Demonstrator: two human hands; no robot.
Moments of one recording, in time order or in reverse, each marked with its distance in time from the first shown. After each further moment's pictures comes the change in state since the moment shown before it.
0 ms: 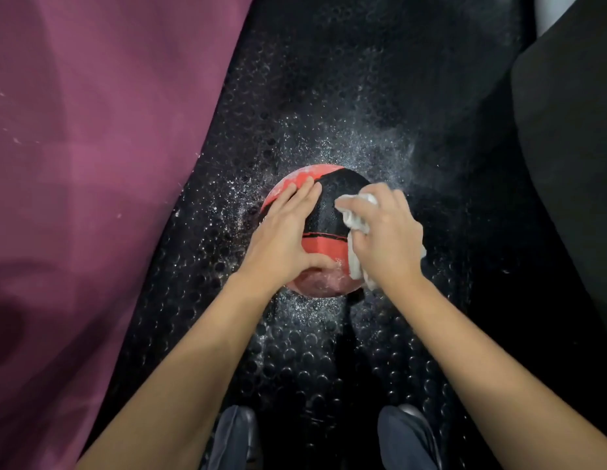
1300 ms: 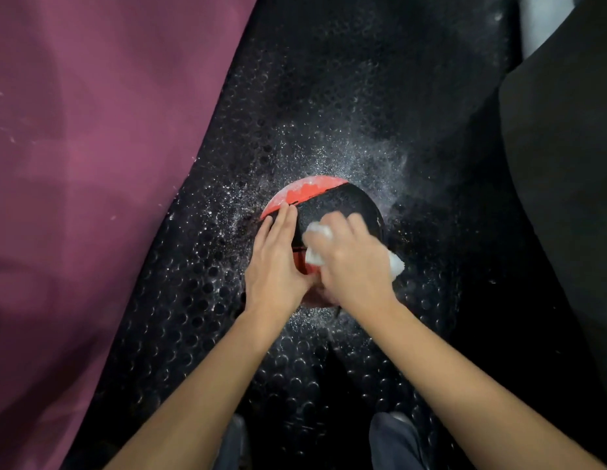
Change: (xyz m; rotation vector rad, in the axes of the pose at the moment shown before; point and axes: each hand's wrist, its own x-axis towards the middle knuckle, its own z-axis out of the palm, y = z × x) left_hand -0.025 0.006 0.026 -0.124 0.213 -0.227; right_hand -0.011 -0.026 0.005 -0.190 -0.107 -0.188
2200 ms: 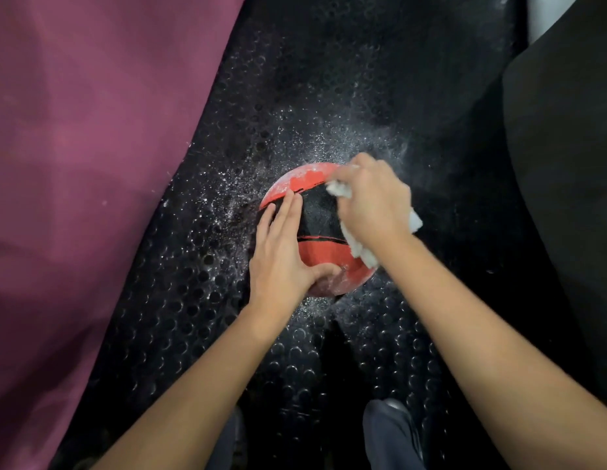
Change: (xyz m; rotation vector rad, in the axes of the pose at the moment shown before) left_hand -0.005 0.007 0.008 0.035 0.016 0.030; right_hand 0.048 0.024 -0.018 0.051 -0.145 0.248
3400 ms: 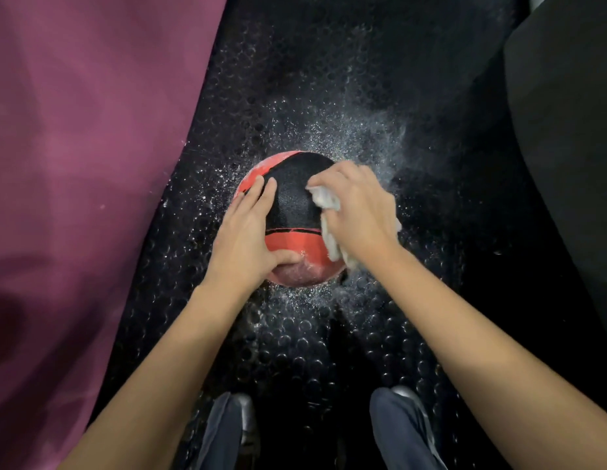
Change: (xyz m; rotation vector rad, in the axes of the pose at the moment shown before) left_hand 0.016 -0.017 -0.040 0.174 -0.132 0.057; right_hand -0.024 0.006 0.023 0.244 0.079 -0.081
